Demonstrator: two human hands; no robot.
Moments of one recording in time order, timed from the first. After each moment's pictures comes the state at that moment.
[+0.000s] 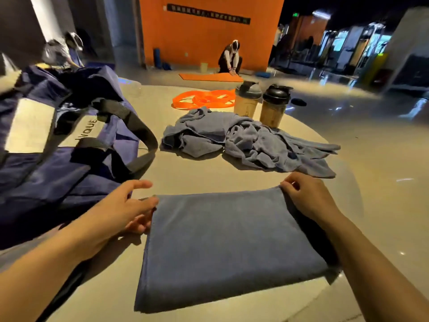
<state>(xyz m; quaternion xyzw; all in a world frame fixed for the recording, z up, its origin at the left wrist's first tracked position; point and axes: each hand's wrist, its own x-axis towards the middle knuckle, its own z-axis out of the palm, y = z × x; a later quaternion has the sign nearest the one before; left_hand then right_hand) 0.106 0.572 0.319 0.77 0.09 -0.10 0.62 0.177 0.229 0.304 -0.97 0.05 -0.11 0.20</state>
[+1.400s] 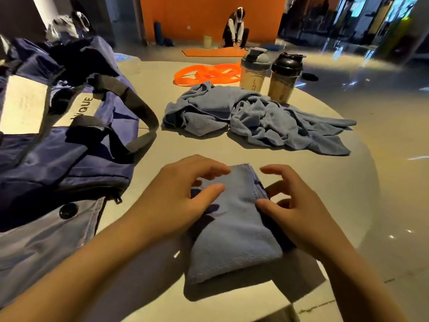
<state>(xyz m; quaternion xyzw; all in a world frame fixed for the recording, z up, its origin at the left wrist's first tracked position) 0.100 0.507 0.330 0.88 -0.24 0.09 0.40 0.086 0.292 0.317 -0.90 -0.05 -0.01 0.43</state>
